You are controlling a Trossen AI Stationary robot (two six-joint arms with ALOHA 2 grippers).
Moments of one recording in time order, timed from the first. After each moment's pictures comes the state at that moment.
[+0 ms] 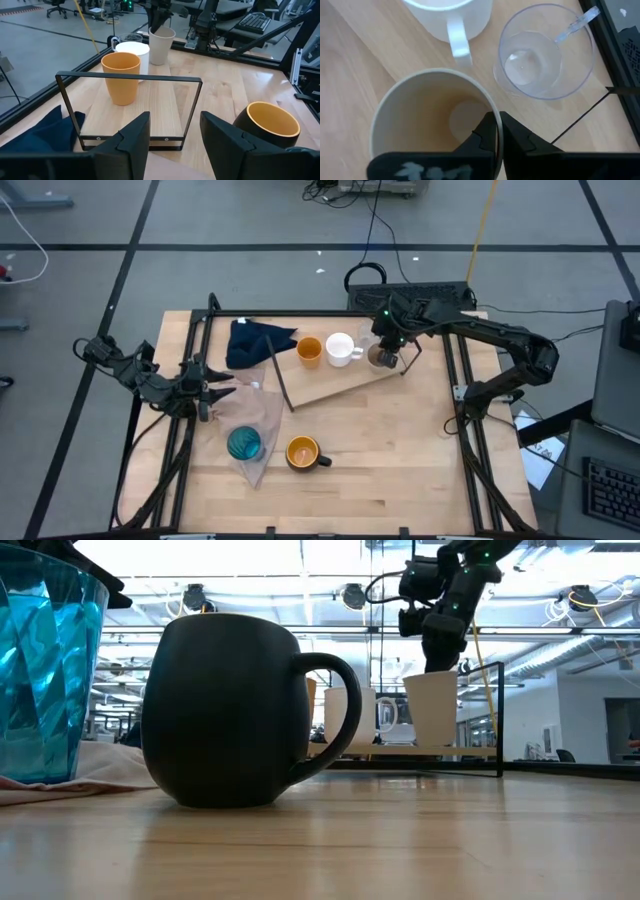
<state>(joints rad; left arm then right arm) -0.55 0.26 0.47 -0.58 -0.73 -0.38 -0.55 1.44 1.16 -0.87 -0.08 -0.16</state>
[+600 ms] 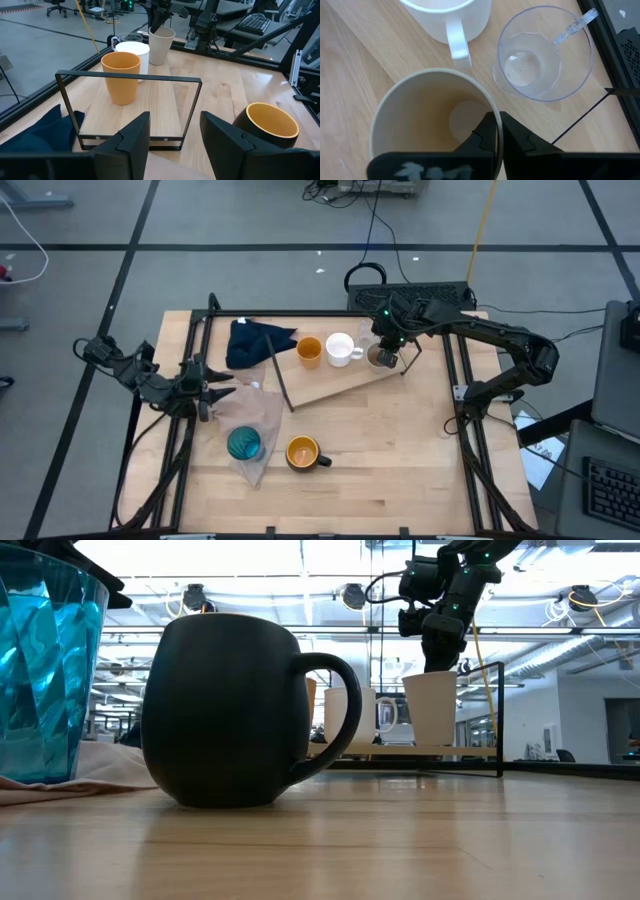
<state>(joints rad) -0.55 0.26 0.47 -0.58 -0.73 -0.39 -0.55 1.44 1.16 -0.86 -0.08 -0.16</state>
